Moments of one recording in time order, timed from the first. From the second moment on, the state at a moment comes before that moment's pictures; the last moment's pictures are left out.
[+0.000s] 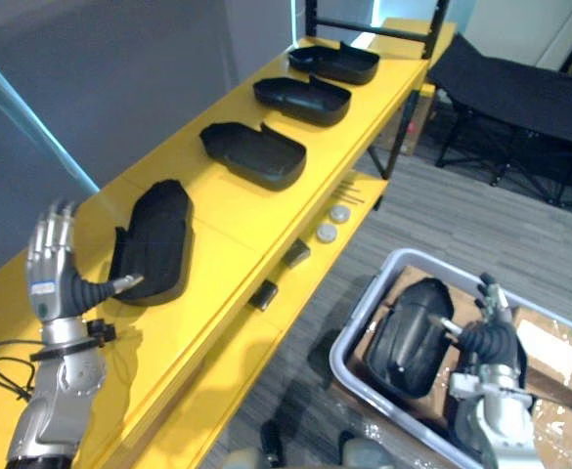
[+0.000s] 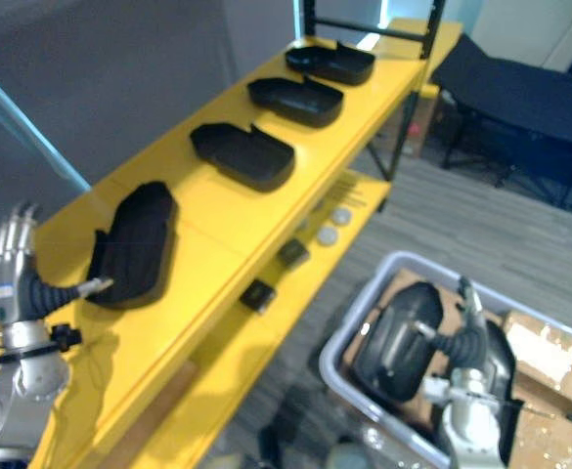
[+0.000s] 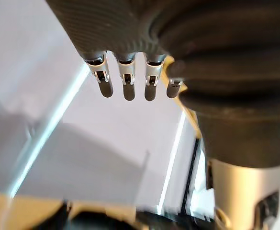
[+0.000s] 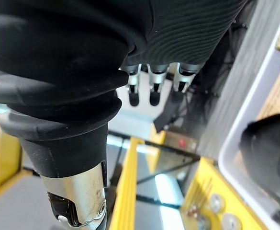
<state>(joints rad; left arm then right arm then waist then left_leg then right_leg) 0.17 0.63 0.17 -0.06 0.53 -0.20 0.42 0.33 -0.30 -0.10 -0.10 0.03 -0.22 -0.26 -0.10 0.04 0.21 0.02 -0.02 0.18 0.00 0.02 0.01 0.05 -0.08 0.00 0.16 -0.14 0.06</state>
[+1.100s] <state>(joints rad) 0.09 0.68 0.07 0.10 0.46 0.07 -0.14 0.34 -0.35 -0.11 -0.10 0.05 -0.19 -0.19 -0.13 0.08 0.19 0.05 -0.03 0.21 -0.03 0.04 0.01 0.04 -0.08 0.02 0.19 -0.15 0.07</state>
